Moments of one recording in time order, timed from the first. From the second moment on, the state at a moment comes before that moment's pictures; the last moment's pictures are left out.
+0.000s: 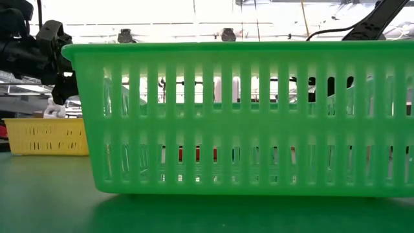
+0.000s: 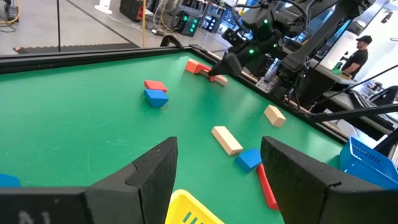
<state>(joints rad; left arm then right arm) -0.16 0.22 0.03 0.01 -0.50 -0.52 -0.62 1.30 0.46 -0.21 0.29 0.64</state>
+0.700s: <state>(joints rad) -0.16 0.22 0.03 0.01 -0.50 -0.52 -0.57 0.87 0.45 -0.22 -0.18 0.80</state>
